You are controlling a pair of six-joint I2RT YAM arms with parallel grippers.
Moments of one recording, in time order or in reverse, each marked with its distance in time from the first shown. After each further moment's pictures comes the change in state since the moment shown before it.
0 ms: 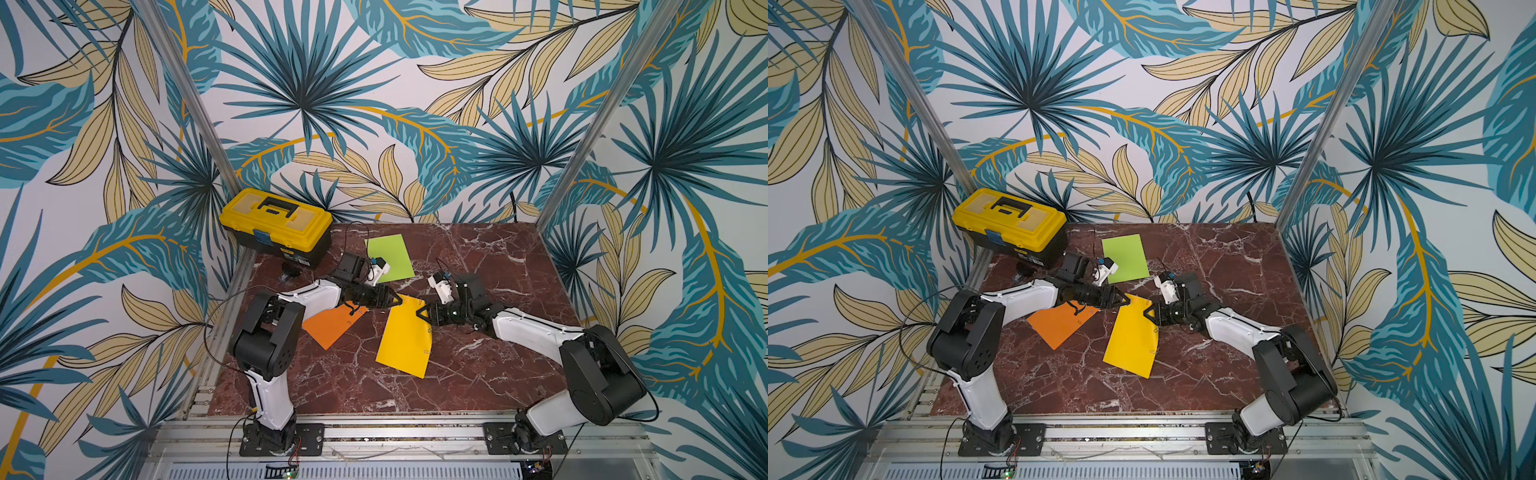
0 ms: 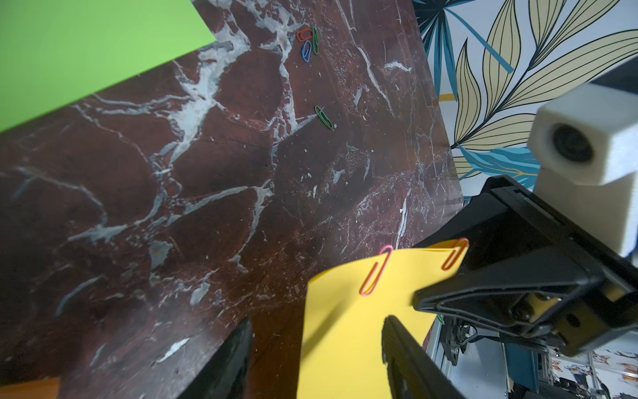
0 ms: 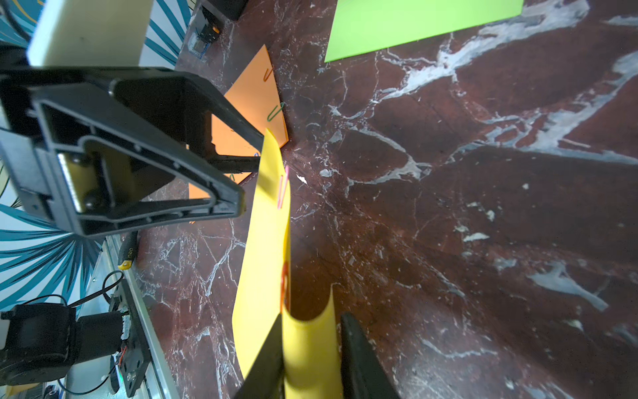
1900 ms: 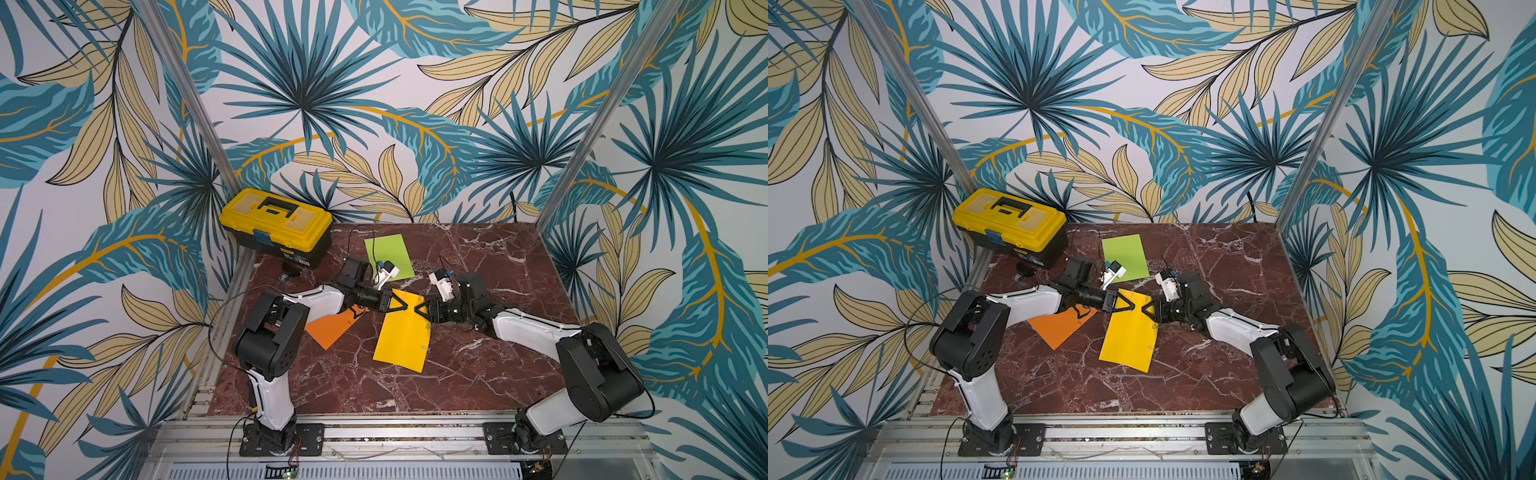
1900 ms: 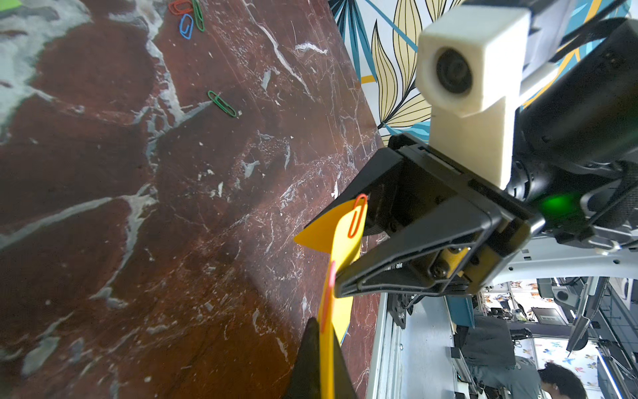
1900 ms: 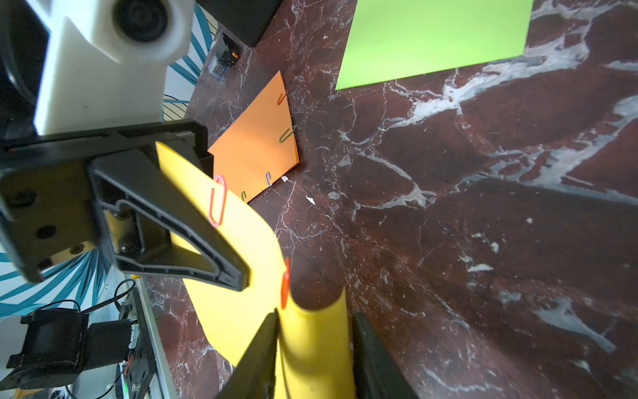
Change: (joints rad) left arm -0.039 -0.001 -0.061 0.170 0.220 -0.045; right arm -0.023 0.018 -0.019 0.098 -0.034 0.018
